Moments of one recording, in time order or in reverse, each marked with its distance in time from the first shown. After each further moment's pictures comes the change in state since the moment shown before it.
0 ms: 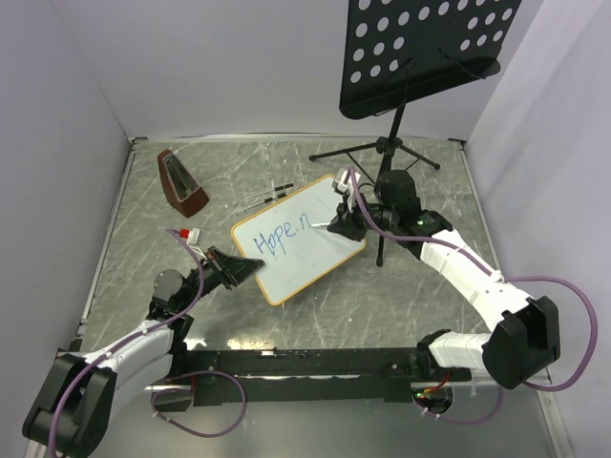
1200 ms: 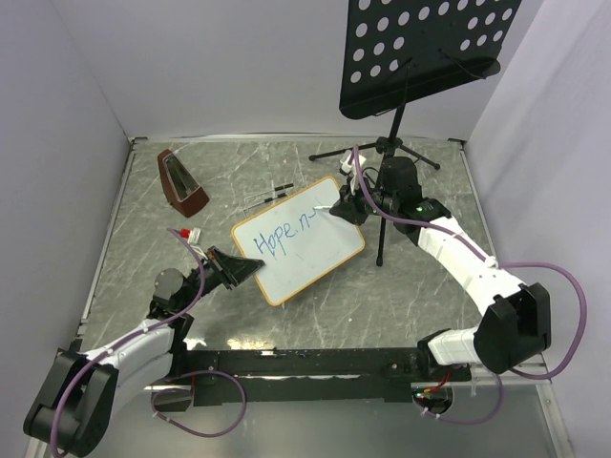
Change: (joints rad) left arm 0.005 0.019 0.000 0.004 0.007 0.000; right arm -0.056 0.084 0.083 0.042 0.029 0.054
